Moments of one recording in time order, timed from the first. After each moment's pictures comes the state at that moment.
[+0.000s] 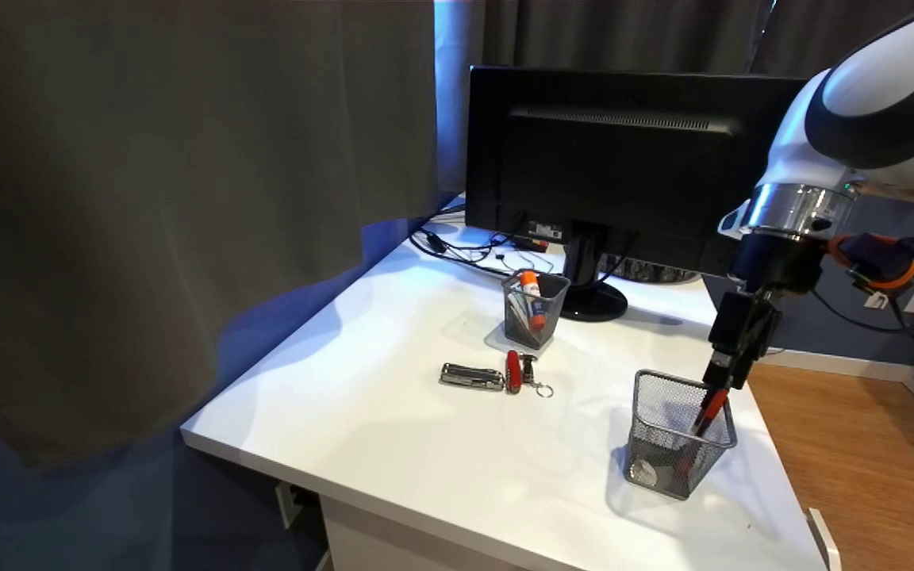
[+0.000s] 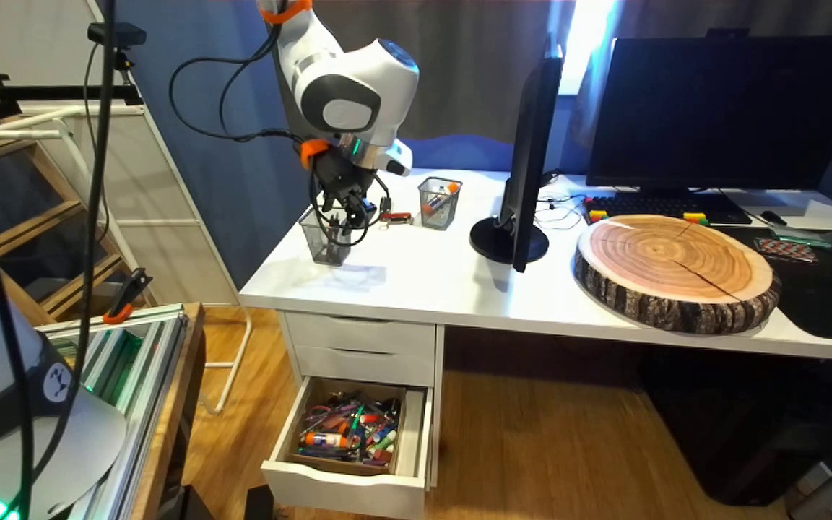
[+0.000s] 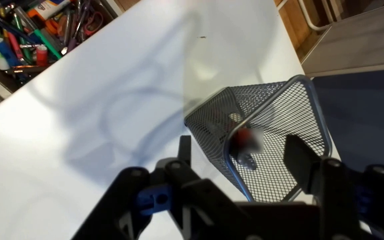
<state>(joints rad) 0.29 0.41 0.39 -2.23 0.50 2.49 -0.31</state>
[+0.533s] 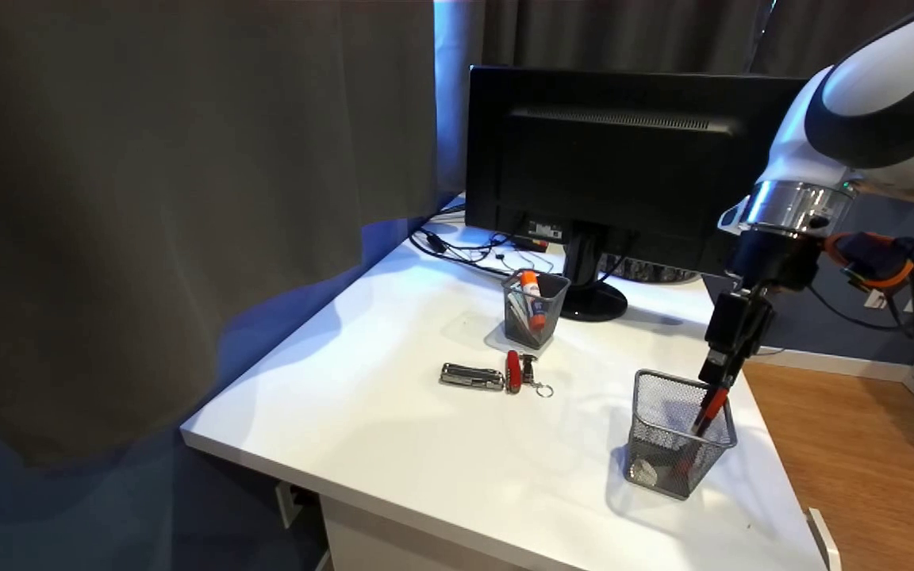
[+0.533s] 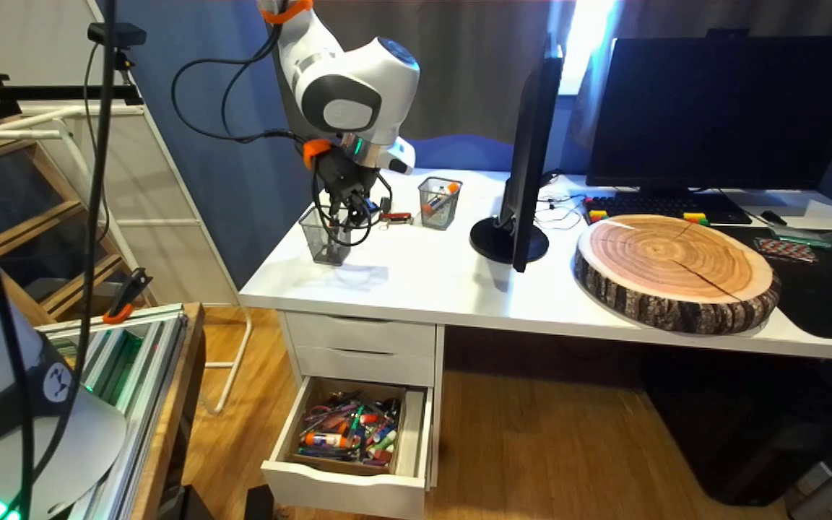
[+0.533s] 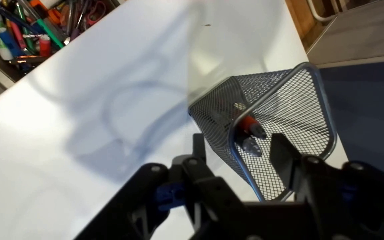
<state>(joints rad) 0.29 0.41 0.39 -2.23 0.49 2.52 -0.31</state>
